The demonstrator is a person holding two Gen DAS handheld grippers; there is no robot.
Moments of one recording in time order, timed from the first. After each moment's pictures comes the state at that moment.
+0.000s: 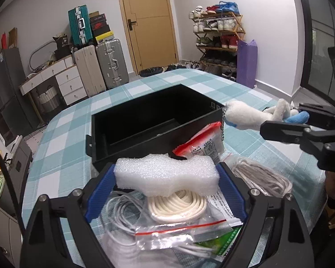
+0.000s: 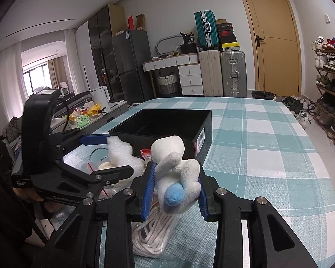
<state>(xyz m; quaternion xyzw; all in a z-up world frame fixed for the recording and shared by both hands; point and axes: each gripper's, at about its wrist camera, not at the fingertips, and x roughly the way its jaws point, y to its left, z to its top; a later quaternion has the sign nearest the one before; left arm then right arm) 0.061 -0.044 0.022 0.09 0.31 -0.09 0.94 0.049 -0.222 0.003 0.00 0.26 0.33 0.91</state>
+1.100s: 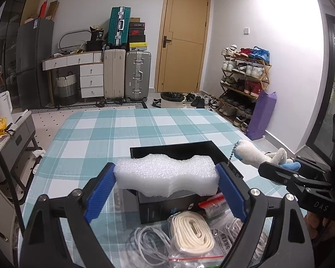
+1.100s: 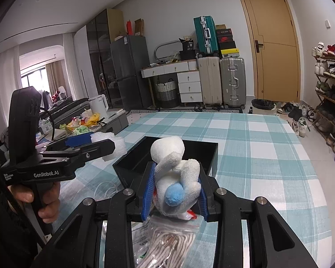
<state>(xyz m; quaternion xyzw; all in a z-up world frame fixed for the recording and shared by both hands) 0.072 0.015 0.077 -0.05 0.25 -0.04 0.97 0.075 -0.195 0.053 0.01 0.25 0.33 0.91</state>
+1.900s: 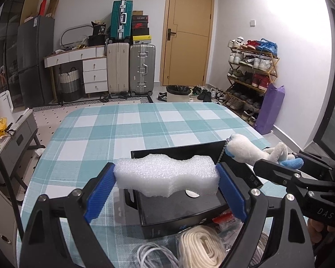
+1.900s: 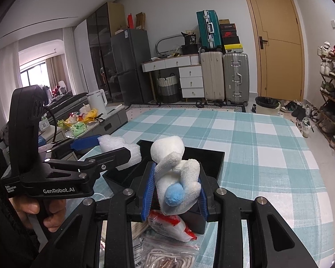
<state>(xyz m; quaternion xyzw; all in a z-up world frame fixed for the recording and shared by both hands) 0.114 0.014 0.062 -0.04 0.27 -0.02 0.96 0.112 -0.167 0.052 0.00 0.27 0.33 0.90</state>
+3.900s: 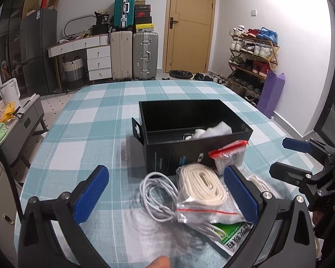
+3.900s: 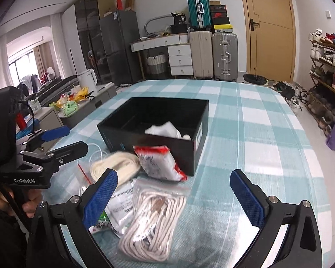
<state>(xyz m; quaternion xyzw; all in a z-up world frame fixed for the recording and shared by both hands) 0.038 0.011 0.032 -0.04 0.31 -0.02 0.95 0.067 -0.199 0.008 -0.02 0.33 0.29 0.90</state>
